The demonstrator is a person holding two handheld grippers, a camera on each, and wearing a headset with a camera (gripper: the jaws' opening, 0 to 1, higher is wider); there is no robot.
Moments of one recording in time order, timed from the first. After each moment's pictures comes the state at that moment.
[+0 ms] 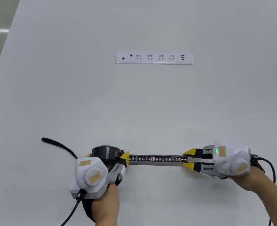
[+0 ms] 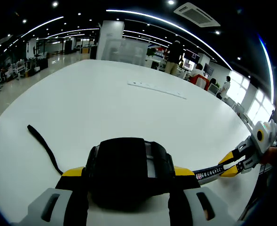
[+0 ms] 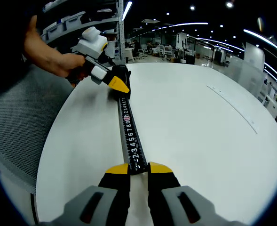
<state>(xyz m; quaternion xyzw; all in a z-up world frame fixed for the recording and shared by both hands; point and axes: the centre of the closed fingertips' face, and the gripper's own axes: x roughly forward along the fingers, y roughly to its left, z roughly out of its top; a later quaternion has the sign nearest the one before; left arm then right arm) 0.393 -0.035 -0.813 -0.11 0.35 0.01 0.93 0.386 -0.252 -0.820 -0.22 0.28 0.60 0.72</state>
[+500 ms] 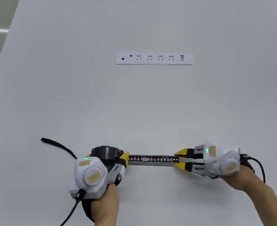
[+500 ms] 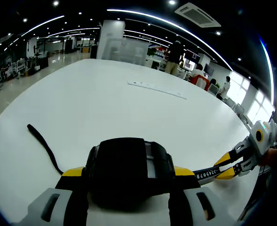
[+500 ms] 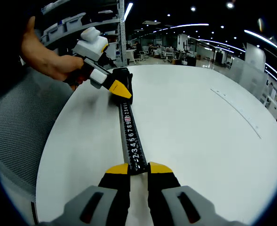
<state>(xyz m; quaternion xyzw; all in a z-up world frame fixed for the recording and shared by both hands) 0.393 -0.035 -0.813 -0.11 0.35 0.01 0.93 0.386 -0.232 -0.820 -0.22 0.27 0.60 0.72</state>
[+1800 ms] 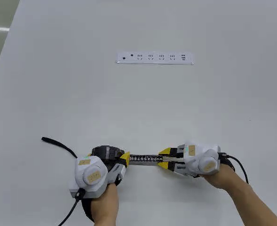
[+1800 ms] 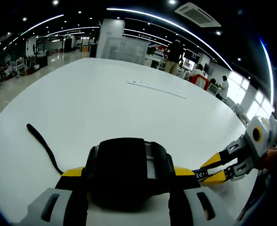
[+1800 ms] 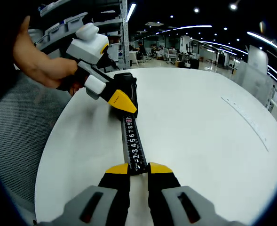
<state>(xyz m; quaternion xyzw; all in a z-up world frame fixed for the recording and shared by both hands) 0.393 -0.035 -0.813 -0.11 0.35 0.00 0.93 0.385 -0.180 -0.818 -0.22 0.27 0.61 0.71</state>
